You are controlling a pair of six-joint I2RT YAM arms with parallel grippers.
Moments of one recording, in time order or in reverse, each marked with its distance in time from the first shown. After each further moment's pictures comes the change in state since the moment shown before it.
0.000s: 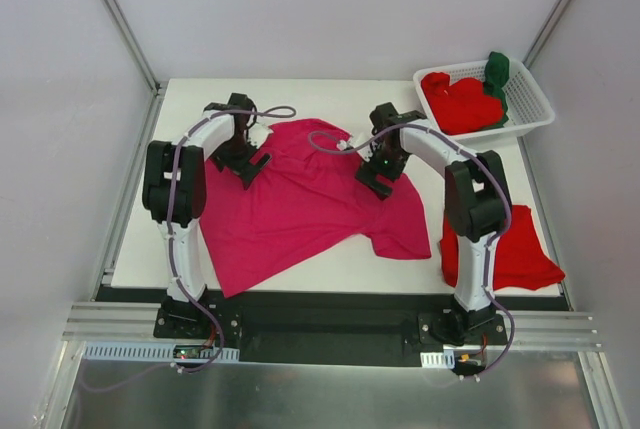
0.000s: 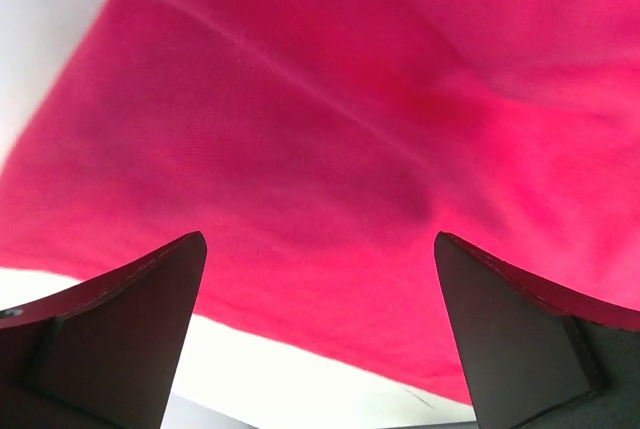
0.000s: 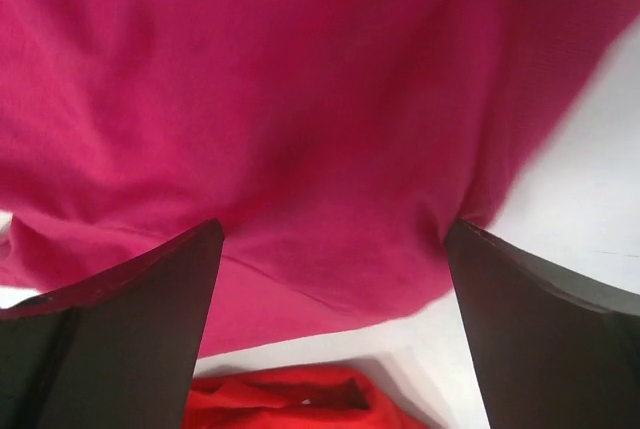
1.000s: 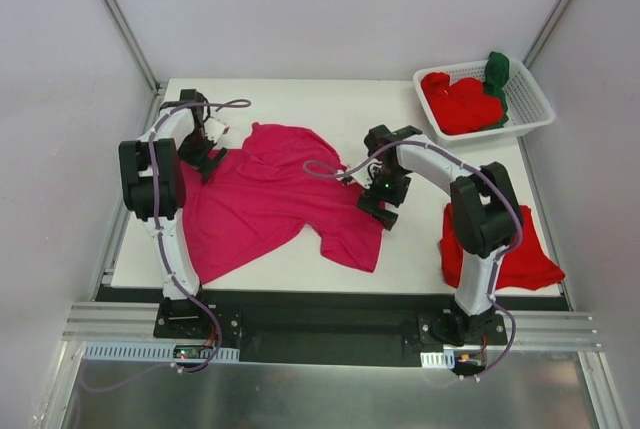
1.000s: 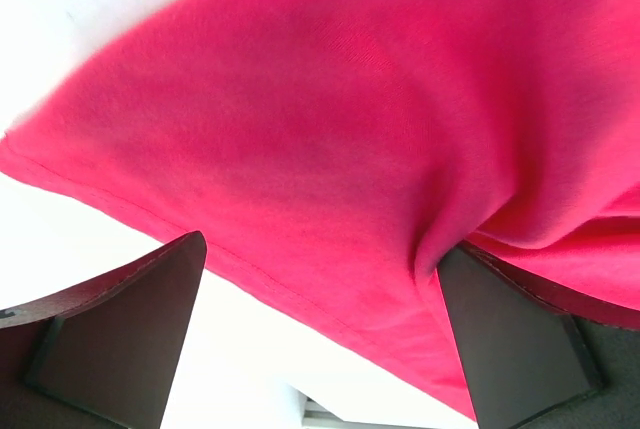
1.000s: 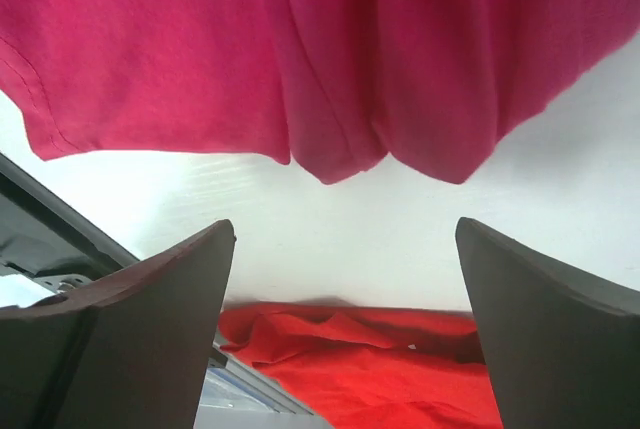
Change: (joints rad) left arm 0.265 0.060 0.047 0.029 -0.098 0.161; right arm 0.082 -0.138 -0.204 -0.153 -0.018 -0.006
